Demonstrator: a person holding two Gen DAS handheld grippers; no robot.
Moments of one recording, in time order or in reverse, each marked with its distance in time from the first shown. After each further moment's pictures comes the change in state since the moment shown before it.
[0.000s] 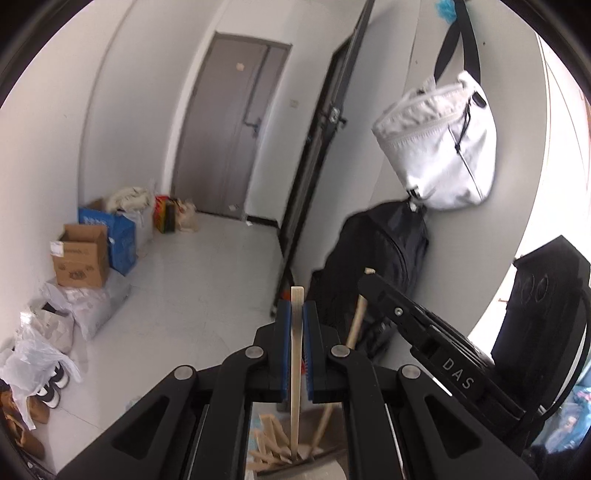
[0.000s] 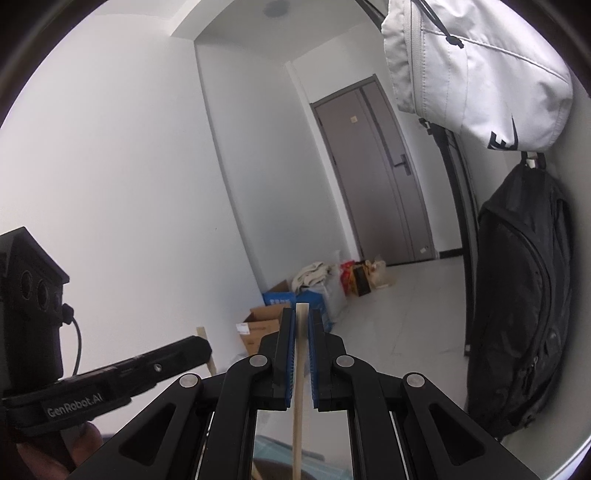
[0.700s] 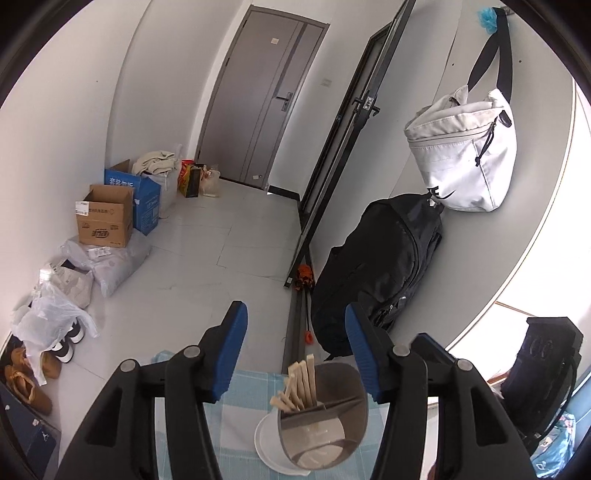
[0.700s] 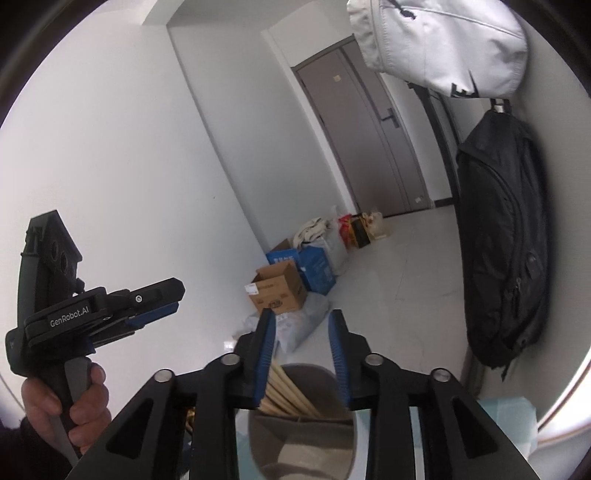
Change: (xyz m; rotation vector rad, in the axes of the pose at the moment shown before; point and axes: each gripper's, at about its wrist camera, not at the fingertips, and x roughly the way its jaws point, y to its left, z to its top) left arm -0.042 0.005 0.007 -0.109 0.092 0.089; right arm -0.056 -0.003 -0.019 0.128 0.139 -0.019
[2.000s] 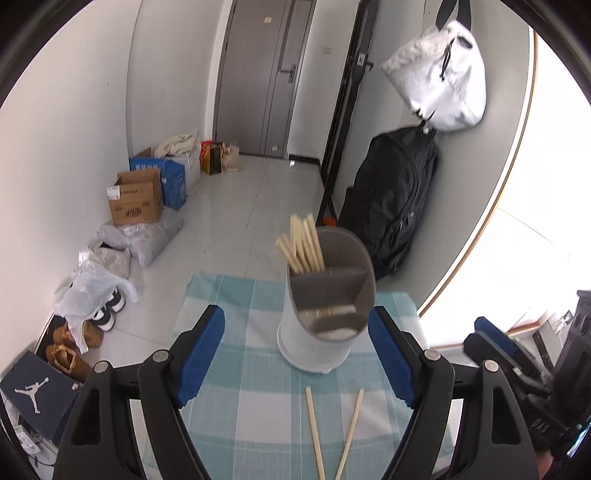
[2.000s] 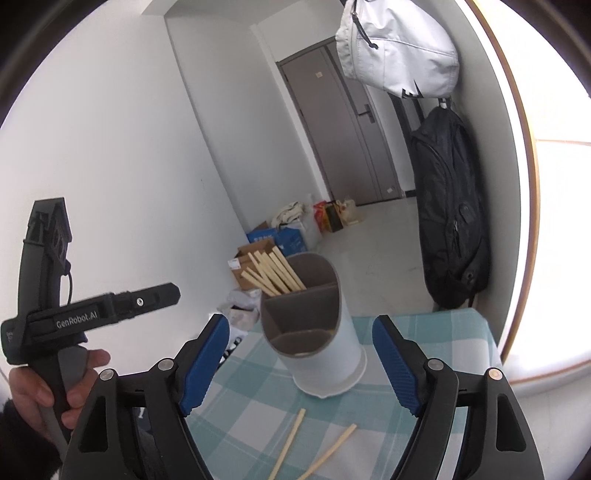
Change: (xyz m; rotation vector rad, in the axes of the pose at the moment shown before) left arm -0.047 -0.022 -0.096 0.108 0.119 0.135; right arm -0.105 0.024 -0.096 0.000 0.051 -0.127
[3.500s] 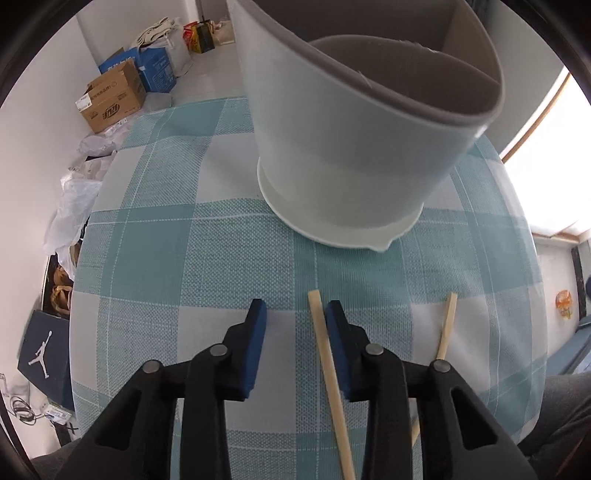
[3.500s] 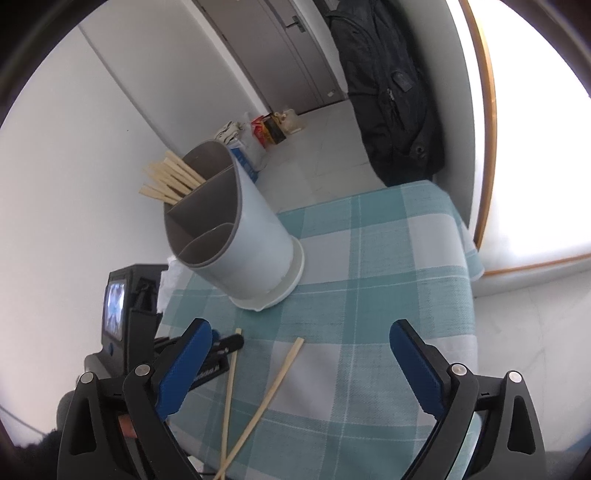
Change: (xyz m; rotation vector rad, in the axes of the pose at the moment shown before) left arm 0.130 -0.021 -0.081 0.095 0.537 0.130; right arm 0.043 -0.052 -0.048 0.219 0.361 -0.120
